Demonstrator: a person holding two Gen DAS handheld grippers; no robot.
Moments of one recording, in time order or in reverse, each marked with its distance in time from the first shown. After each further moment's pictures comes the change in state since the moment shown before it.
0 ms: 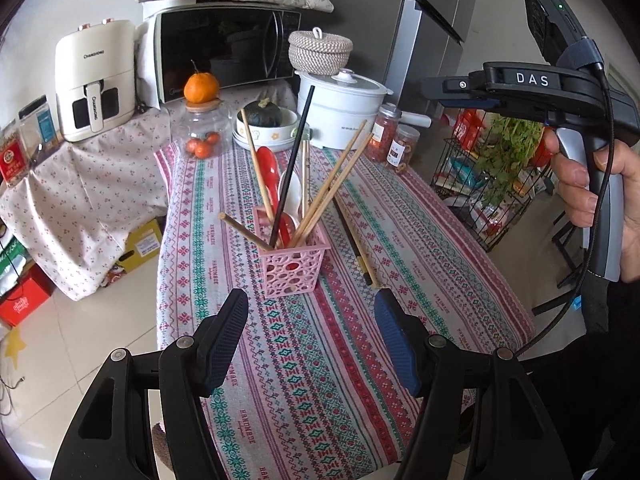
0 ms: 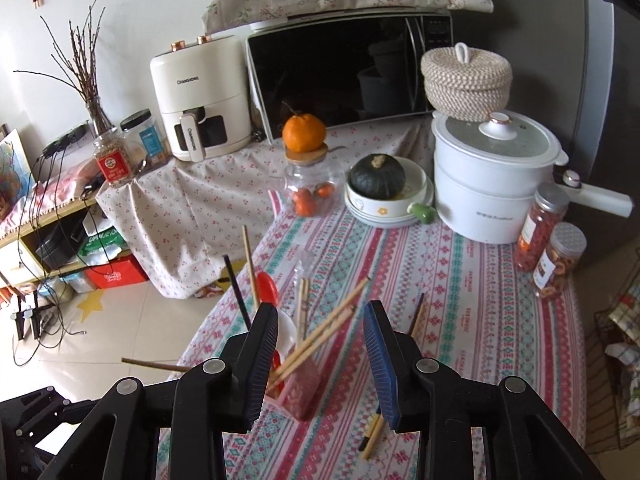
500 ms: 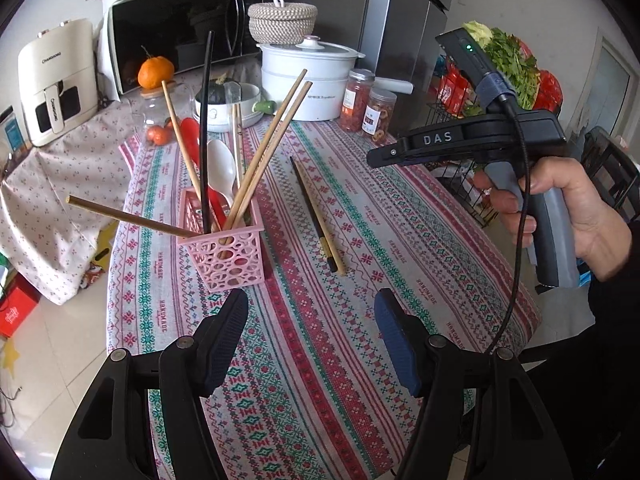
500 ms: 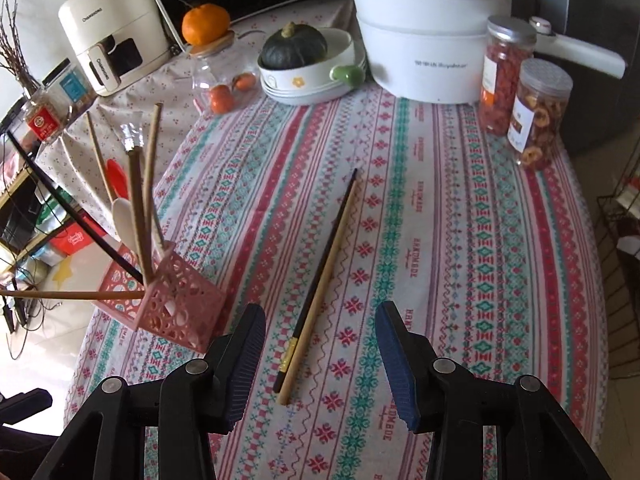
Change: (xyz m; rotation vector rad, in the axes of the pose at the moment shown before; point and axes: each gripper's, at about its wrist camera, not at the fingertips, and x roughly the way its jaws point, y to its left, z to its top) left arm 0.054 -0.057 -0.006 0.059 0.058 -0.003; right arm 0.101 -0.098 -0.067 0.162 0.250 -0.011
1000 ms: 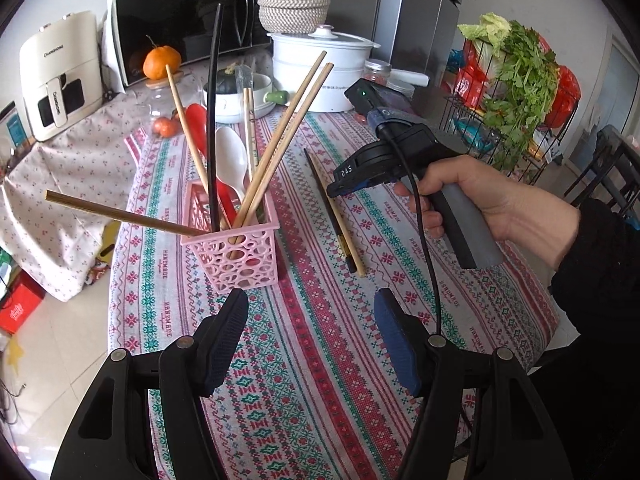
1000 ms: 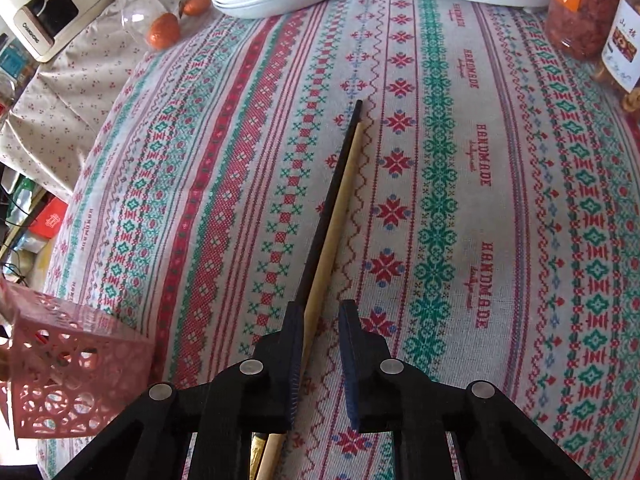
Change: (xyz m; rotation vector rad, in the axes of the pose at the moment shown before) left arm 0.022 0.010 0.004 -0.021 0.027 0.031; right arm 0.140 -0.016 0.031 0.039 0.208 -0.009
